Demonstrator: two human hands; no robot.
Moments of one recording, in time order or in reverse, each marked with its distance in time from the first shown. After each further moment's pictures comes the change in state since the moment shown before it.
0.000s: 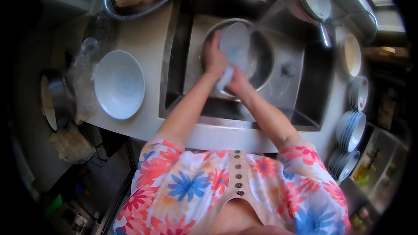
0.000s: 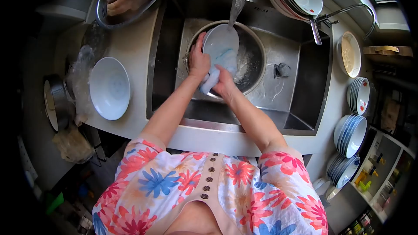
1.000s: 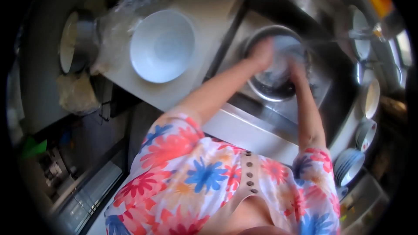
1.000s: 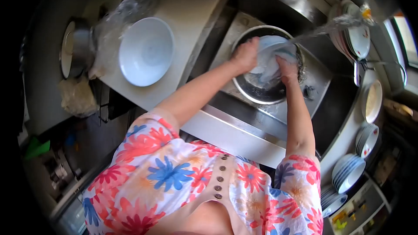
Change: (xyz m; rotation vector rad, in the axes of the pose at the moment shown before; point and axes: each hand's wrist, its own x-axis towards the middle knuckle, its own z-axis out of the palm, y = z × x) left_hand 0.008 0.015 -0.021 0.219 -0.278 0.066; right_hand 0.013 -0.112 0.006 -1.137 0.055 -0.519
